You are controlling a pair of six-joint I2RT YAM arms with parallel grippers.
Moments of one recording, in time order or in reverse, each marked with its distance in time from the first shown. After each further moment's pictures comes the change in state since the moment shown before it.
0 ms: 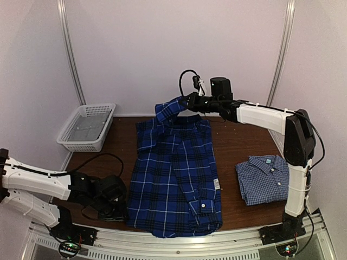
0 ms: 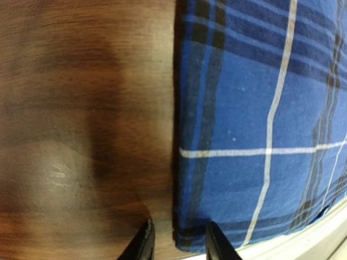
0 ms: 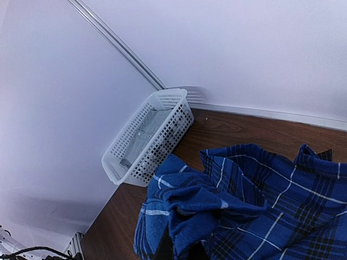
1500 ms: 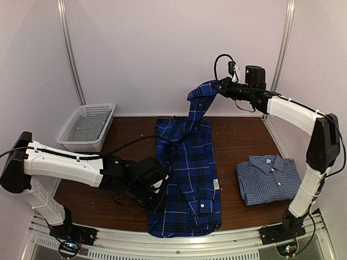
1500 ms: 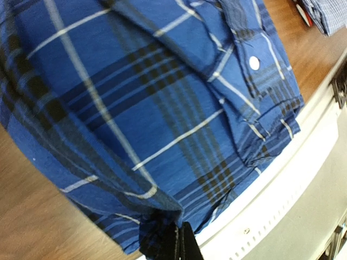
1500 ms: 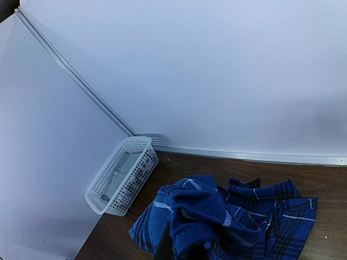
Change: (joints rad) left arm -0.111 0.362 0.496 0.021 0.055 0.455; right arm -0.206 -0.238 -0.117 -0.050 0.008 -0.024
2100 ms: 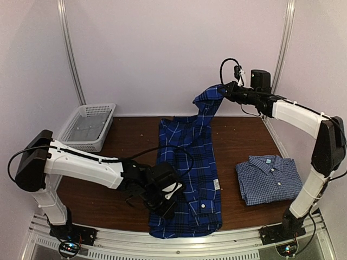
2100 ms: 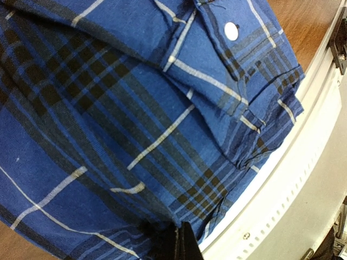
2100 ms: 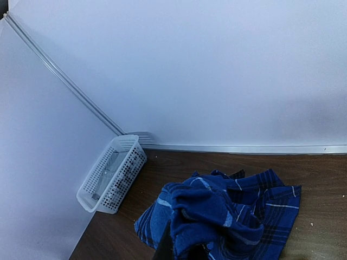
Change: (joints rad) left arm -0.002 0.192 0.087 0.050 0.151 0.154; right arm -0.043 -0.066 -0.109 0.005 0.016 -0.007
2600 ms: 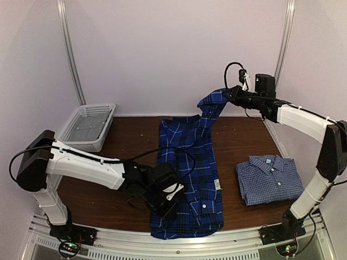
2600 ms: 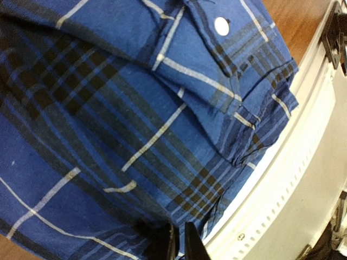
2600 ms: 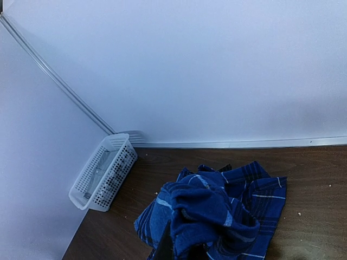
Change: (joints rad) left arm 0.000 0.014 -0.004 0.033 0.037 0.007; right arm -0.013 -0.090 -0.119 0.022 0.034 -0.015
